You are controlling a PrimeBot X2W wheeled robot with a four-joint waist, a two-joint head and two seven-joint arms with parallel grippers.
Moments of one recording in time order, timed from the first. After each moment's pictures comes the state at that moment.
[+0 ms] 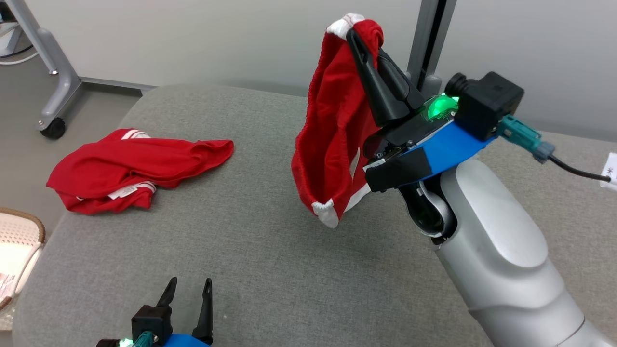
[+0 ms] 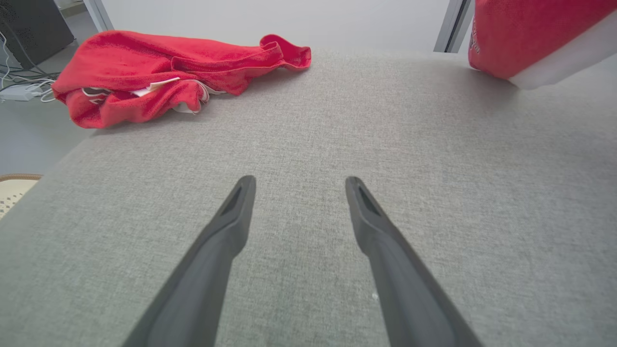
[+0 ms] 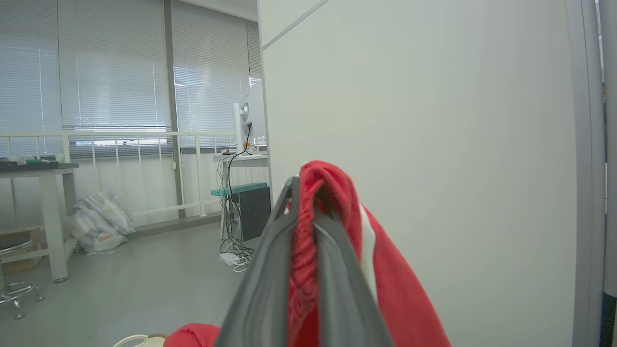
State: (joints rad) left arm -0.06 0.06 -0.07 0.54 -0.07 -0.12 -0.26; right arm -0.78 -0.05 0.42 0.36 0.40 0.13 -0.26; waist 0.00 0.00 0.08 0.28
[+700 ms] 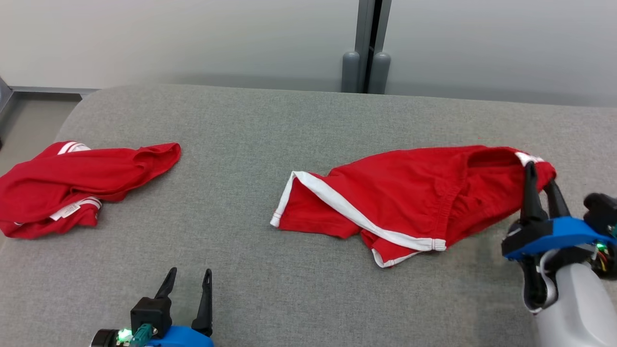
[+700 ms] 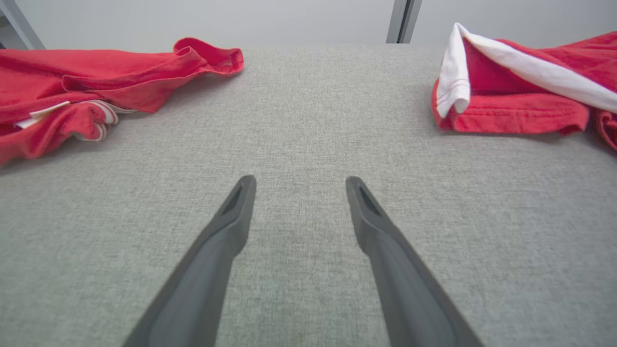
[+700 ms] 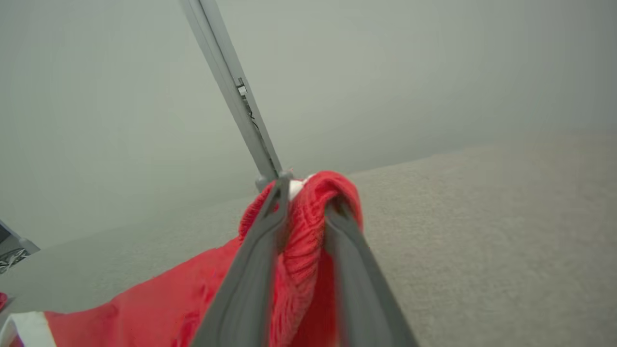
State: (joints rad) left arm -0.07 0.06 -0.07 0.53 -0.06 -0.12 -0.26; right arm -0.46 -0.05 -0.21 0.60 0.25 0.13 -0.26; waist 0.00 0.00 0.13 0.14
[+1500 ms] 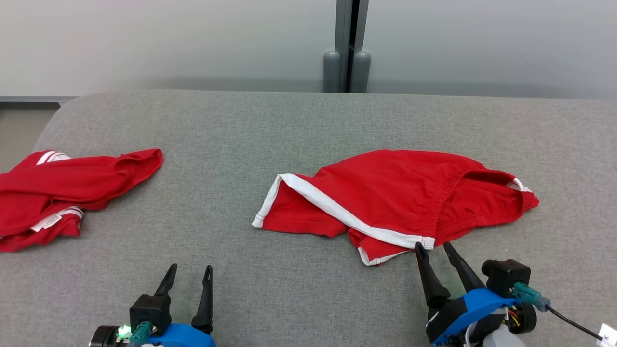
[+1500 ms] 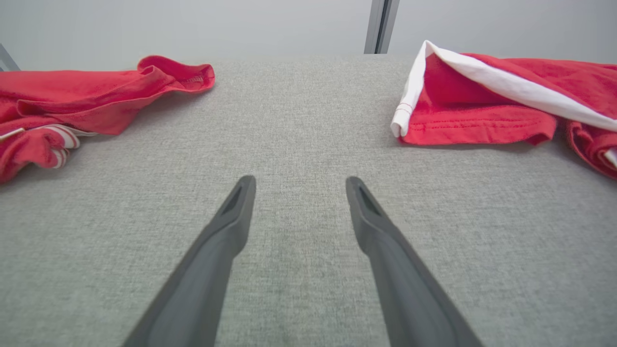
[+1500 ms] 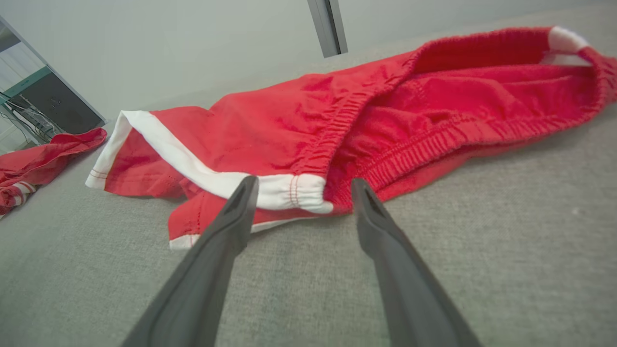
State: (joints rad) left arm -0.08 0.06 -0.07 0.51 -0.06 -0.12 -0.26; right arm -0.23 -0.05 0.18 0.60 0.39 0.13 -0.26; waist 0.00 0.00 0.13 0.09
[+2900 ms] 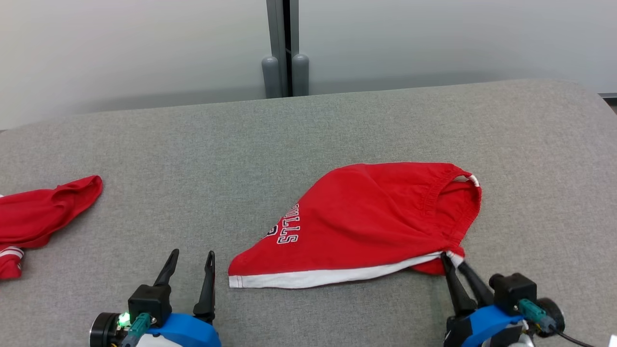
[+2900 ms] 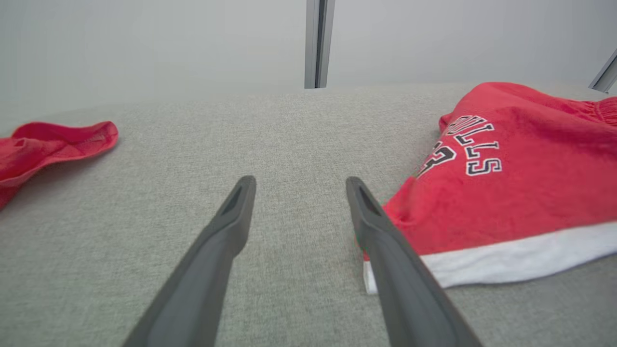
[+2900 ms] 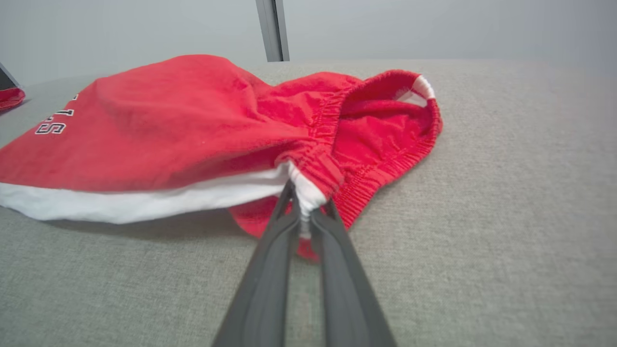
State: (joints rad) left arm -0.09 0.06 -0.08 0.46 -0.07 -0.13 -0.26; right arm -0.13 -0.07 0.11 0.48 0.13 0.13 -0.26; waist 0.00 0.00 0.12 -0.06
